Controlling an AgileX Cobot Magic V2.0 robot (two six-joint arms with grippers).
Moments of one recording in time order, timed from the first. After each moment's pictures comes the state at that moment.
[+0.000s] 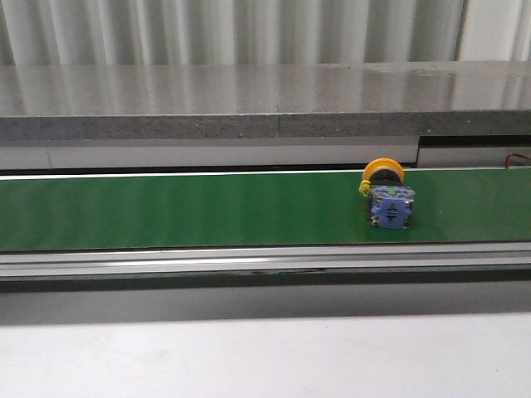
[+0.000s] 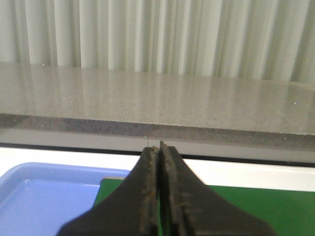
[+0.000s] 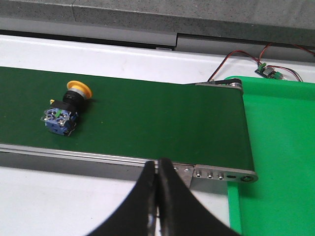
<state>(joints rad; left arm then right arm) 0.00 0.11 -0.26 0.08 0.23 -0.13 -0.12 0.39 -0.56 0.22 0.70 -0.24</state>
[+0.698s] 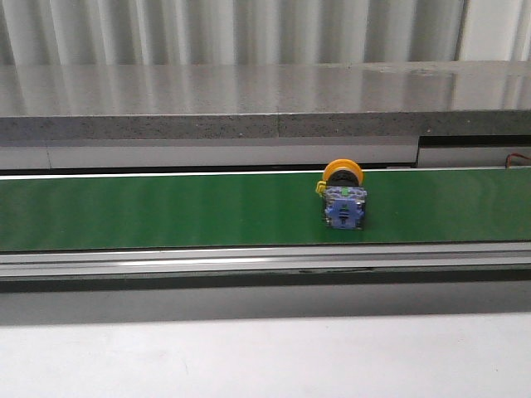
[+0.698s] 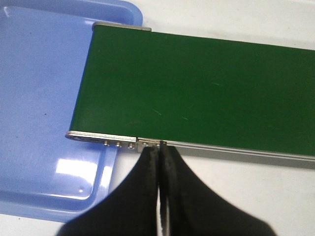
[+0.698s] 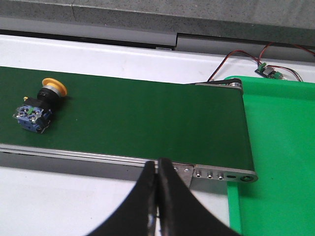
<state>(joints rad) 0.00 0.81 -0.77 0.03 0.86 -0.13 -0.12 0.39 -0.56 0.22 0.70 -0.24</state>
